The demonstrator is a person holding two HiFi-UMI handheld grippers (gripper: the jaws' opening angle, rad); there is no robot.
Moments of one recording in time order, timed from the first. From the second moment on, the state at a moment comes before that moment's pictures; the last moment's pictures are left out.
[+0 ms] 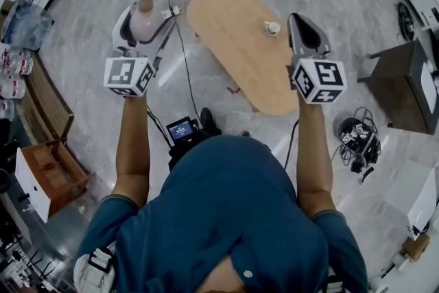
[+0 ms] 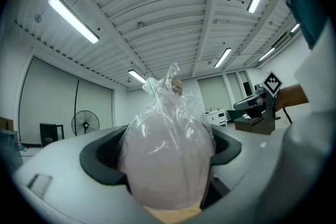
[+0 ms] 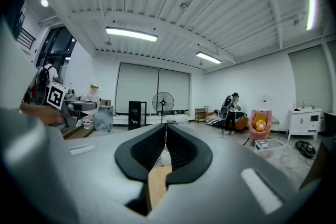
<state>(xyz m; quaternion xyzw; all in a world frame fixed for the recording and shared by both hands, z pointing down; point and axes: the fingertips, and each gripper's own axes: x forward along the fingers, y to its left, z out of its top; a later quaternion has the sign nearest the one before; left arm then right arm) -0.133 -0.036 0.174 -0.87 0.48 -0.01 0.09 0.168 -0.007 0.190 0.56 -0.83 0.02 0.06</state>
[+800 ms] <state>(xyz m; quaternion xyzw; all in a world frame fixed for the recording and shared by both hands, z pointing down) -0.145 -0.133 0.198 -0.90 0.42 -0.01 0.07 0.134 -0.071 0.199 0.60 -0.80 0.03 0.07</state>
